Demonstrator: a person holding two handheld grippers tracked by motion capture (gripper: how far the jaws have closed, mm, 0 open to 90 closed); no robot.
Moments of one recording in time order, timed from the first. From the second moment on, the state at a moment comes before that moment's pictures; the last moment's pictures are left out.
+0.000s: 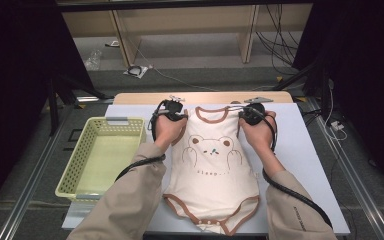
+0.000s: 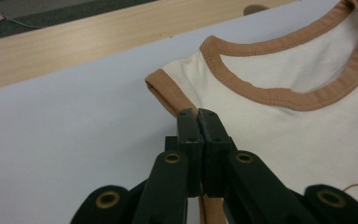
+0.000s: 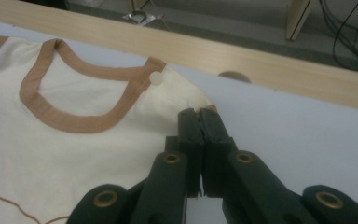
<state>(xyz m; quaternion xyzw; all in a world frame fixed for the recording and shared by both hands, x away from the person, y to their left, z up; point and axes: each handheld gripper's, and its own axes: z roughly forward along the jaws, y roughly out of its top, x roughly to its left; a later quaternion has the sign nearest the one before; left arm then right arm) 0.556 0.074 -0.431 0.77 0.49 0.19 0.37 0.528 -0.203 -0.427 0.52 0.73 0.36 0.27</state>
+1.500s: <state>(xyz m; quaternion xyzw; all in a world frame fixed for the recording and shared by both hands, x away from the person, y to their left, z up) 0.410 0.100 -0.451 0.86 0.36 0.15 0.33 0.437 -0.226 -0.471 0.50 0.79 0.31 0.17</state>
